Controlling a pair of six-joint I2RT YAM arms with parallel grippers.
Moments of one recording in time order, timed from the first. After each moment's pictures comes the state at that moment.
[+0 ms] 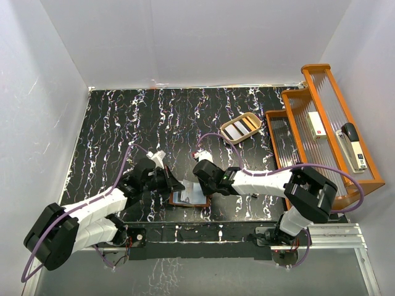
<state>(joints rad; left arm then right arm) -0.64 1.07 0.33 0.11 0.35 -0.91 1.03 1.57 0.82 -0.24 0.22 0.54</state>
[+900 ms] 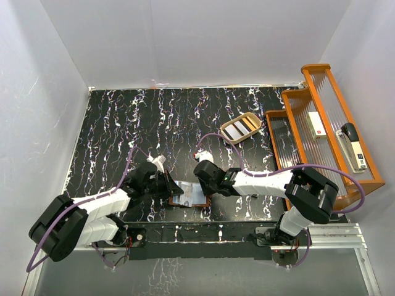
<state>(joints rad) -0.64 1.16 0.27 0.20 0.33 -0.90 1.03 1.56 0.80 -0.22 0.21 0.54</state>
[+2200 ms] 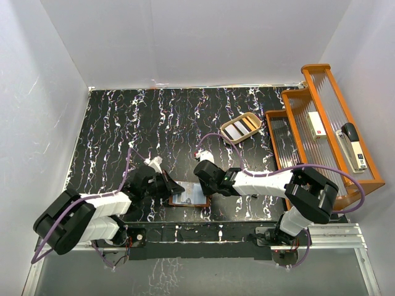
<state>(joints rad) -0.64 1.22 0.18 0.44 0.28 -1.02 1.03 1.56 0.80 -0.22 0.22 0.57</state>
